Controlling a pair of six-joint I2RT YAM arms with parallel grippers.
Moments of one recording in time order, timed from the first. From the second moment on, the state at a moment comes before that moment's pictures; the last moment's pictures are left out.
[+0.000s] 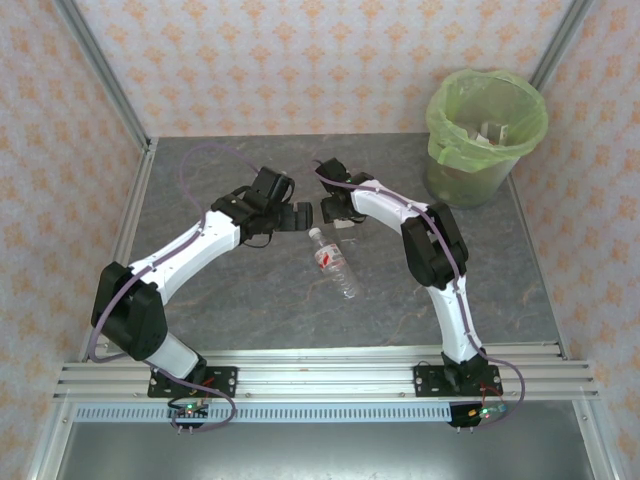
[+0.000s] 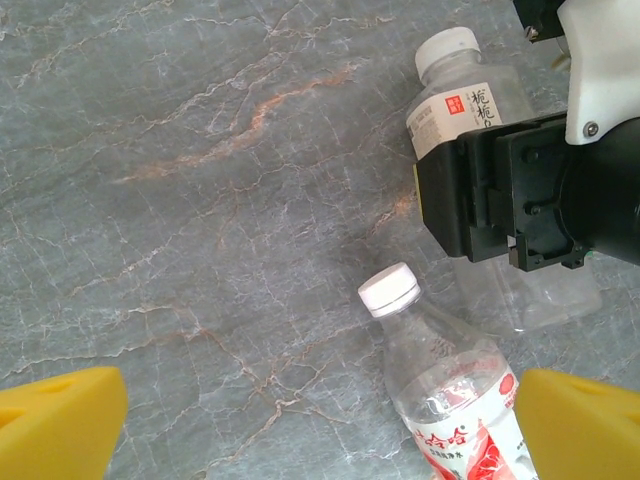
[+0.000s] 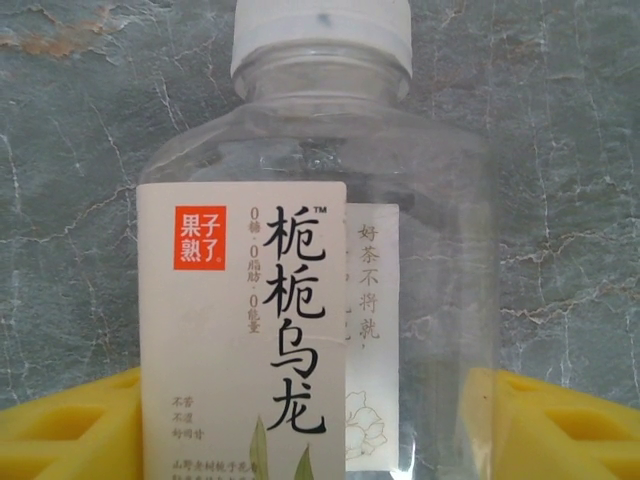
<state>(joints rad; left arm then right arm) -0.50 1.54 1.25 -0.63 -0.12 -0.51 0.58 2.22 1.77 -0.72 0.24 0.32</state>
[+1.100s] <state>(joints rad) -0.50 1.51 1.21 -0.59 -0.12 -0.49 0.51 1.63 1.31 -0.03 0.42 0.17</state>
